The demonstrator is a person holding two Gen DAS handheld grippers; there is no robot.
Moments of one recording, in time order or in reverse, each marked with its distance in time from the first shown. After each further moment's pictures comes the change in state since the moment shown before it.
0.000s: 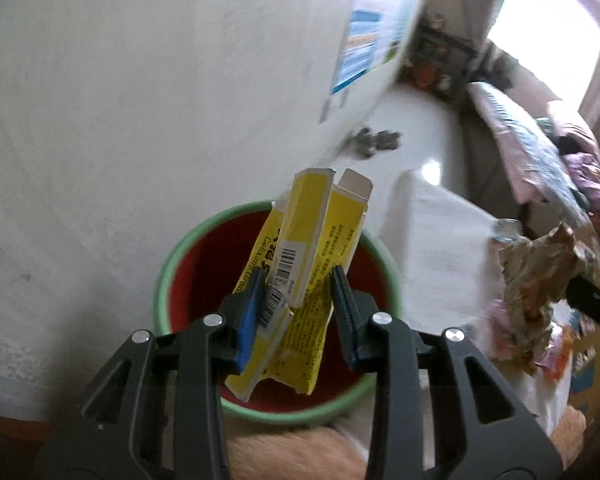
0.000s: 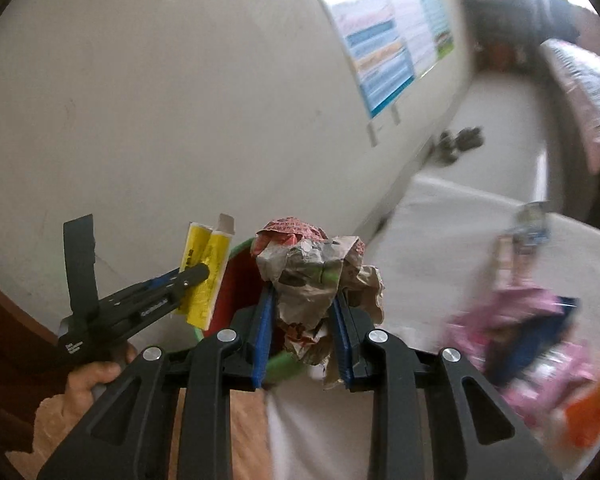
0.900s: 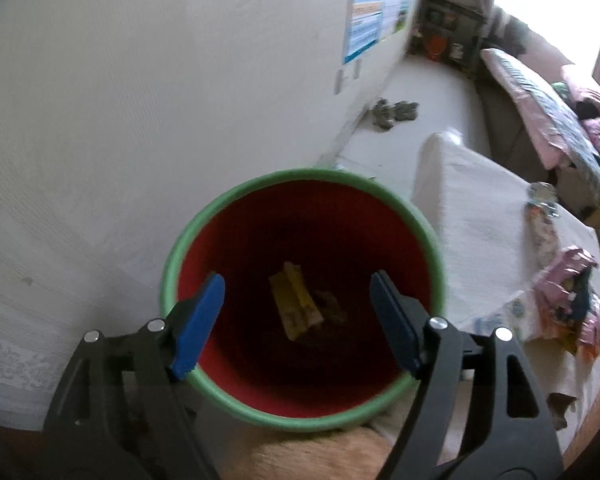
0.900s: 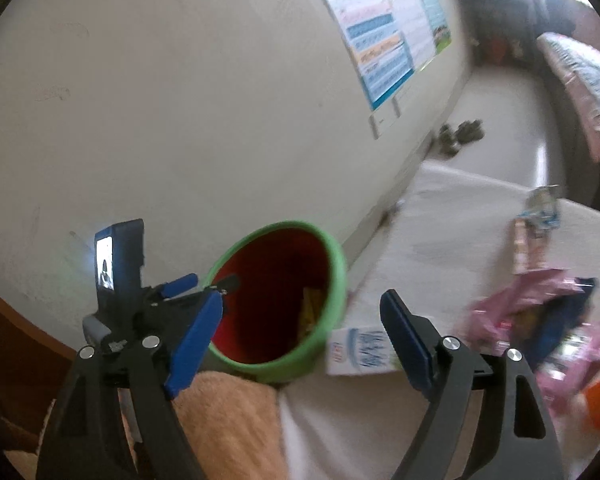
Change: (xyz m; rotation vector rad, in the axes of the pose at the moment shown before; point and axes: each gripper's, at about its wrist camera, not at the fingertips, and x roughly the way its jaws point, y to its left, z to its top) left arm 0.028 -0.021 -0.013 0.105 0.040 0.064; right arm -0.037 -0.001 -0.028 0.009 -0.077 -0.050
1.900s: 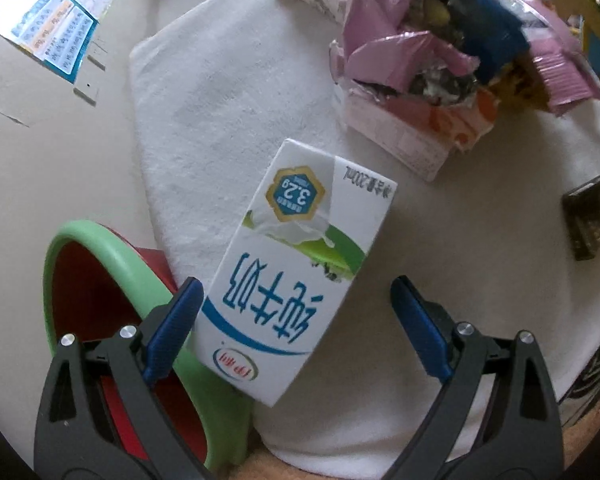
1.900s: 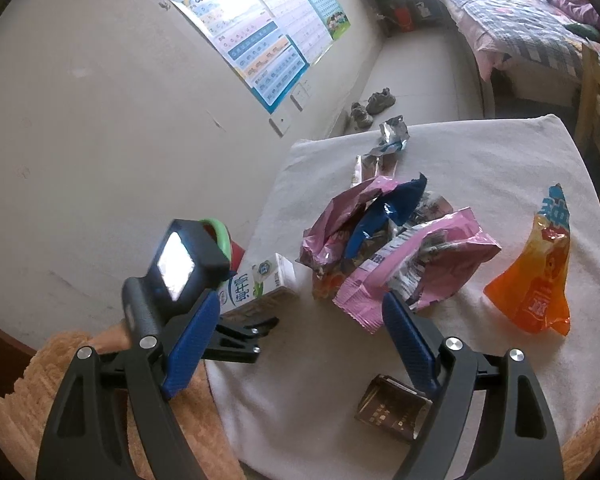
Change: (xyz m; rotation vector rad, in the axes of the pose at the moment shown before) left arm 0.073 -0.198 -0.065 0.910 0.340 -0.149; right arm -0.092 -0.122 -0.069 0.293 -0.020 -0.072
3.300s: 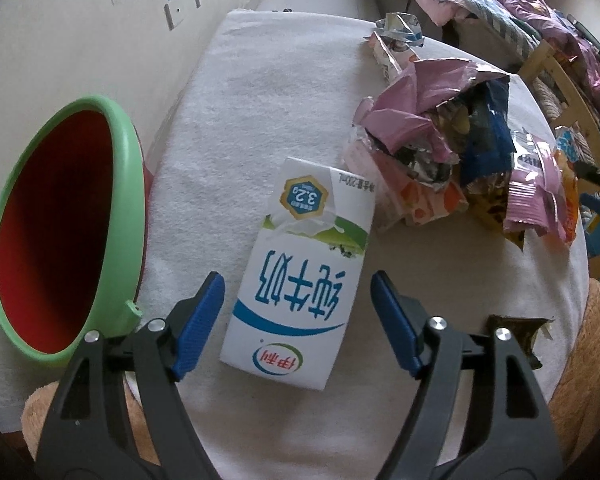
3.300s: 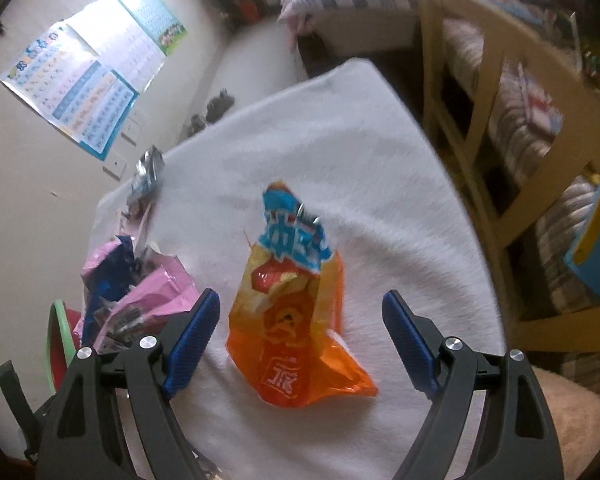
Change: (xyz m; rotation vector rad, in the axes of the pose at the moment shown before) left arm -0.035 -0.011 -0.031 -0.587 -0.140 -0.093; right arm 0.014 -0.187 0.022 0.309 0.035 -0.389
